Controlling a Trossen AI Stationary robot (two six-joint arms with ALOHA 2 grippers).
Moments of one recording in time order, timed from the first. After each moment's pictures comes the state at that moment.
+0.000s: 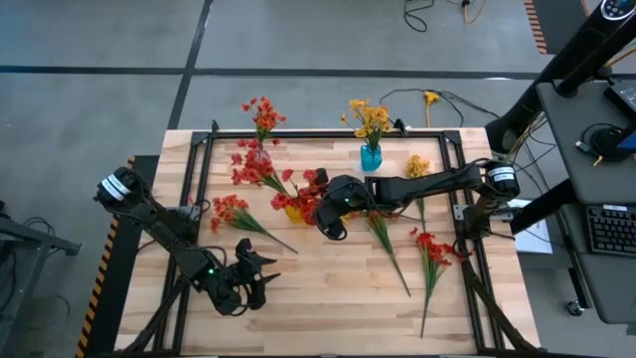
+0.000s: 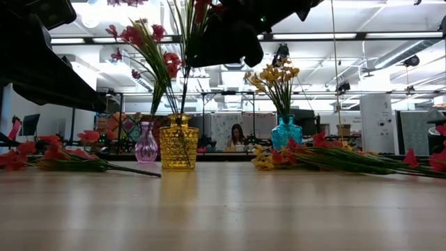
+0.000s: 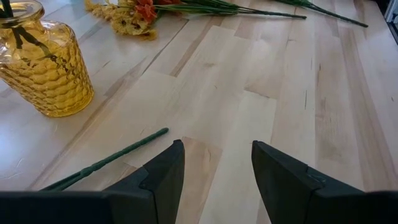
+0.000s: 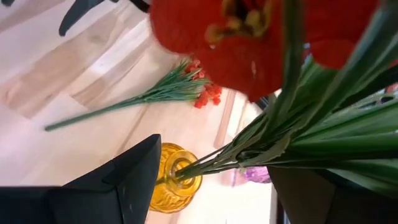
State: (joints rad) left arm -0.81 1.49 0.62 -0.02 -0.87 -0.90; right arm 0.00 1.75 1.30 -0.03 0.08 -0.78
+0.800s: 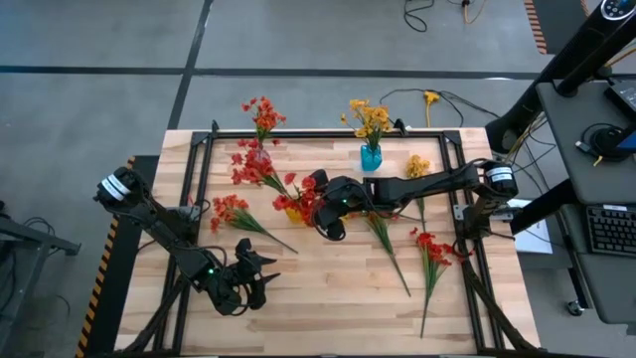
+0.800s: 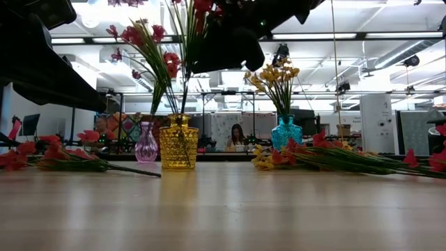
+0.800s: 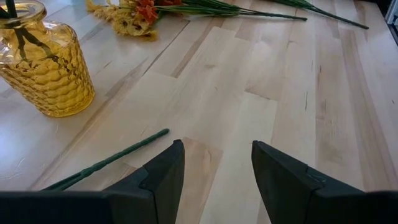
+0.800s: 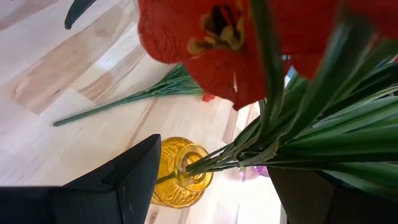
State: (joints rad) left arm -0.81 1.49 0.62 -0.02 -0.87 -0.90; right arm 0.00 1.77 1.30 -0.05 0.08 -0.74
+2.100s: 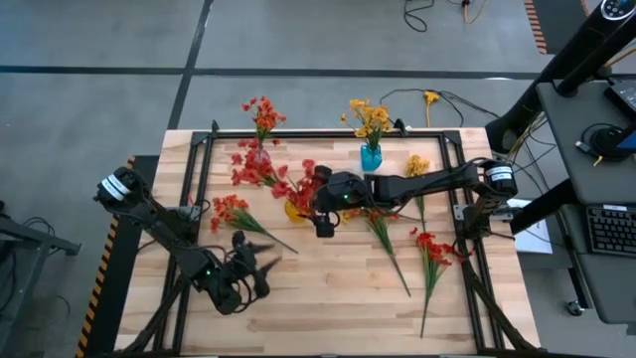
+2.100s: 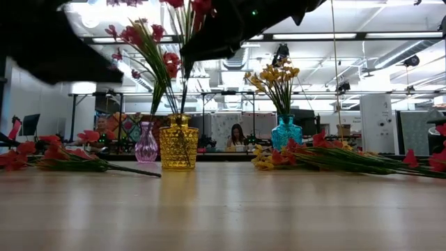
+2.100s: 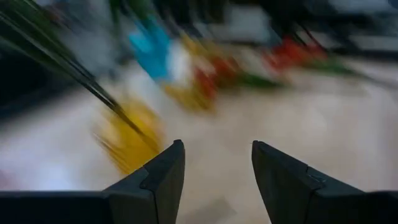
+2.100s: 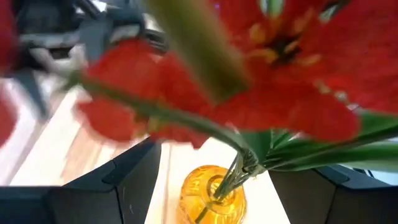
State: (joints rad) left arm -0.80 1.49 0.62 0.01 -1.24 -0.81; right arm -0.02 1.77 1.30 0.04 0.05 -0.24
